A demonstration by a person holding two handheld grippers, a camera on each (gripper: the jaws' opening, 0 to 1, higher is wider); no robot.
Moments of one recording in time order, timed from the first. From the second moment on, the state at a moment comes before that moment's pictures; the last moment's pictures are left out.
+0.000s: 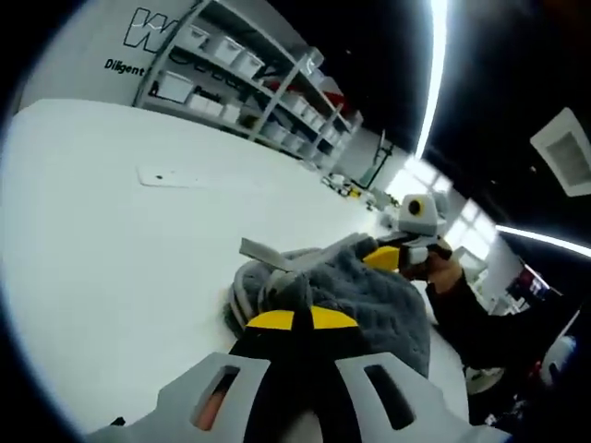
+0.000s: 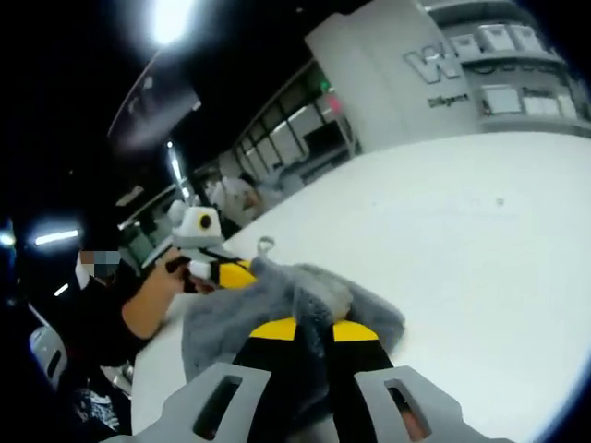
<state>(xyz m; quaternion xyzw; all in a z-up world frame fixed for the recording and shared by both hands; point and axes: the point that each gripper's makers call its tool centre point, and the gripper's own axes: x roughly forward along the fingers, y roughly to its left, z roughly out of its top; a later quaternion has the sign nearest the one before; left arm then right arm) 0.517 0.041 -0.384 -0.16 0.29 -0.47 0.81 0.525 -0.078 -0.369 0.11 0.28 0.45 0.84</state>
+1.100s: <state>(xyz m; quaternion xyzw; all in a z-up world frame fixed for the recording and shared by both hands) 0.514 0.045 -0.332 -0.17 0.22 -0.53 0.80 0.488 -0.066 -0.327 0.10 0.20 0.52 0.82</state>
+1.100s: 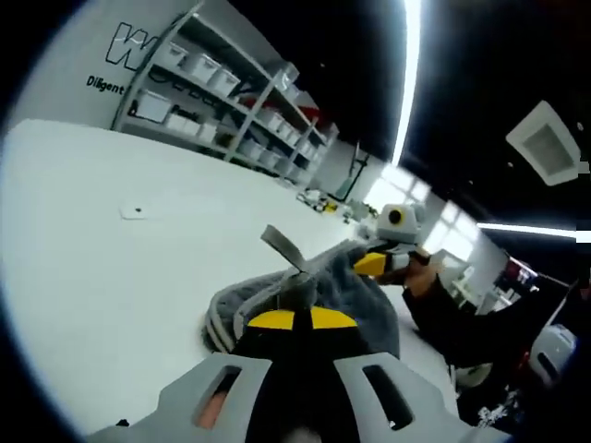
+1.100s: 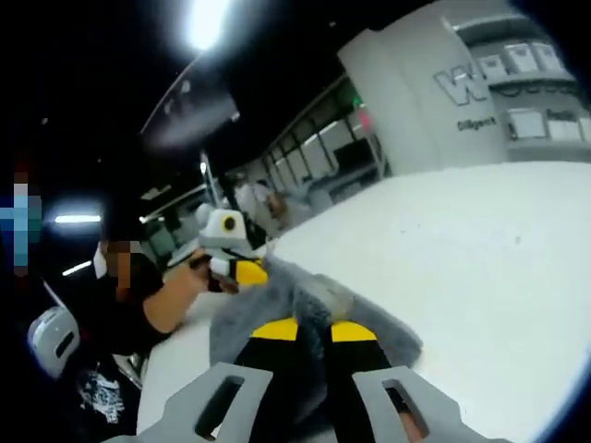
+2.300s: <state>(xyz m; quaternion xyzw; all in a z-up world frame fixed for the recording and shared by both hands) 0.394 0.033 -0.310 -0.08 0.15 -0.61 0.78 0.383 -0.047 -0.314 0.00 0.10 0.57 0.81</state>
